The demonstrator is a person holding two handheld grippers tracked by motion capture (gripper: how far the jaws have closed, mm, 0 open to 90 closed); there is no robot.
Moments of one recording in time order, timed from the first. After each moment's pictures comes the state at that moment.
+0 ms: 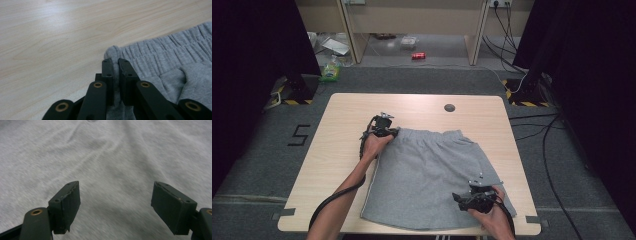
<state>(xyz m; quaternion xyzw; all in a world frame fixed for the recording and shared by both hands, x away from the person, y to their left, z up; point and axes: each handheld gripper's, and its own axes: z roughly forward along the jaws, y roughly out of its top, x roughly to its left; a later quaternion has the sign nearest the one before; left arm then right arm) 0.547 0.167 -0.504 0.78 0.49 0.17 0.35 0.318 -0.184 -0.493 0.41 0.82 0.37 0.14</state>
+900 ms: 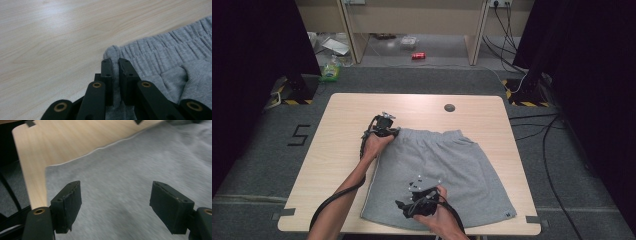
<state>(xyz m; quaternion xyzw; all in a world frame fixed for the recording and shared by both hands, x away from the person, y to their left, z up) 0.548 0.165 -0.504 0.79 0.48 0.17 0.34 0.308 -0.030 -0.482 0.27 0.86 0.43 0.09</state>
